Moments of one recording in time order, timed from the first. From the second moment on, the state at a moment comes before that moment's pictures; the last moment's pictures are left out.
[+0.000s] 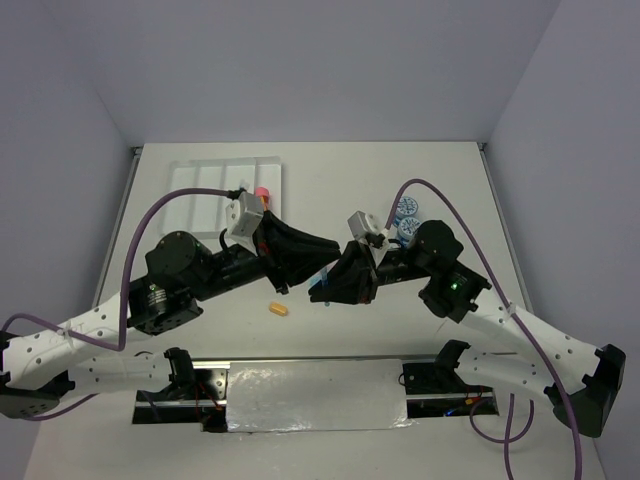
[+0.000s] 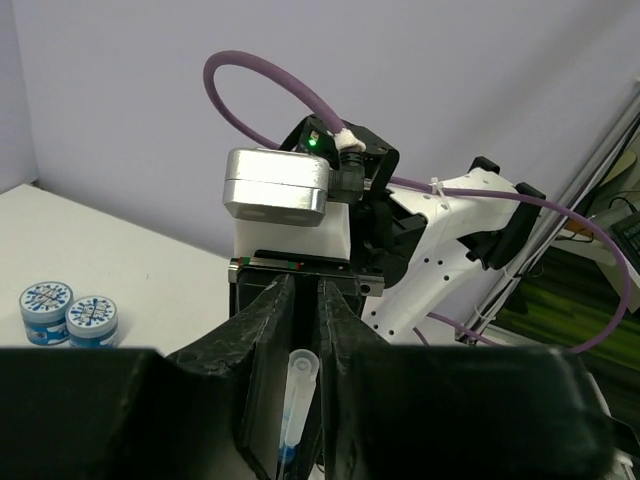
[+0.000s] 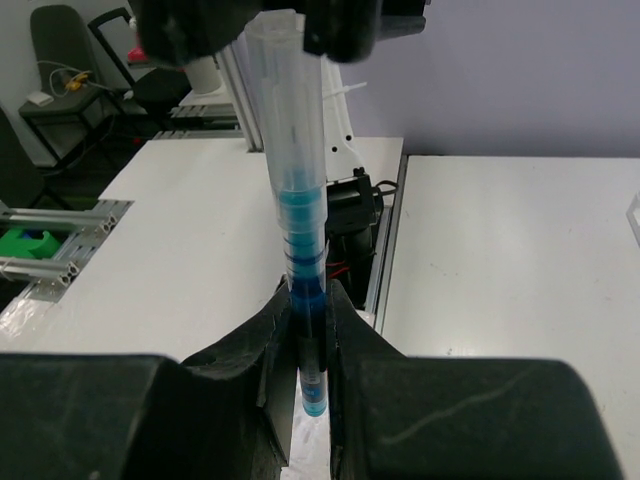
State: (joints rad) left arm -1.15 0.93 1.12 0.10 0.10 -0.32; right arm 0.84 0.90 0.84 0.21 -0.91 0.24
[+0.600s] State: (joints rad) left arm -1.15 0.93 1.09 0.01 0.01 -0.31; right arm 0.82 0.91 0.86 0.19 -0.87 0.26
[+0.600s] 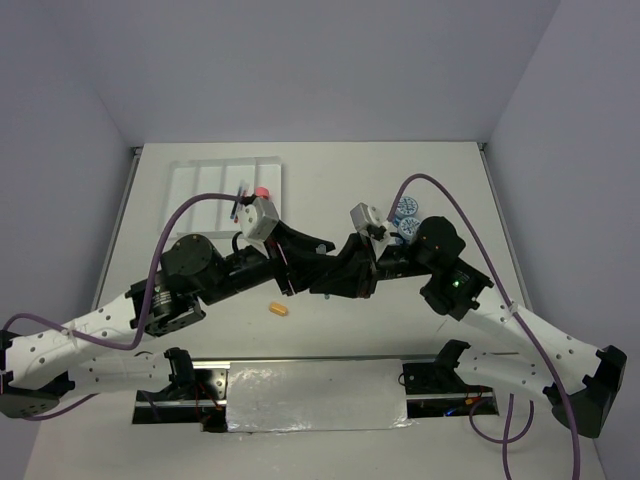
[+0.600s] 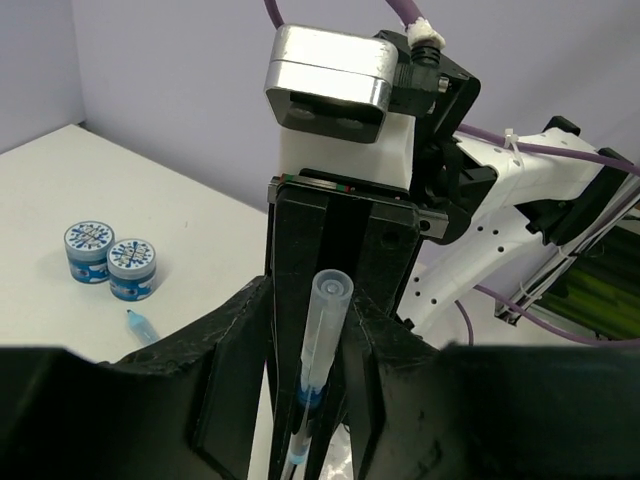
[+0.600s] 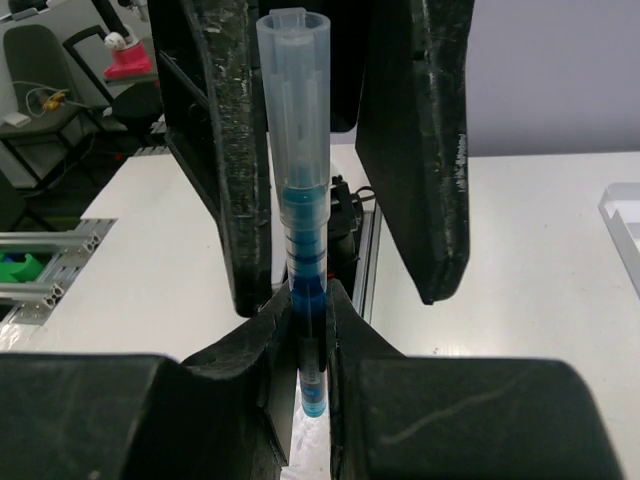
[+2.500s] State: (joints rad) left arm -1.22 0.84 0.82 0.63 -0.32 -0.40; right arm 0.66 1.09 1.26 -0.09 -1.07 0.40
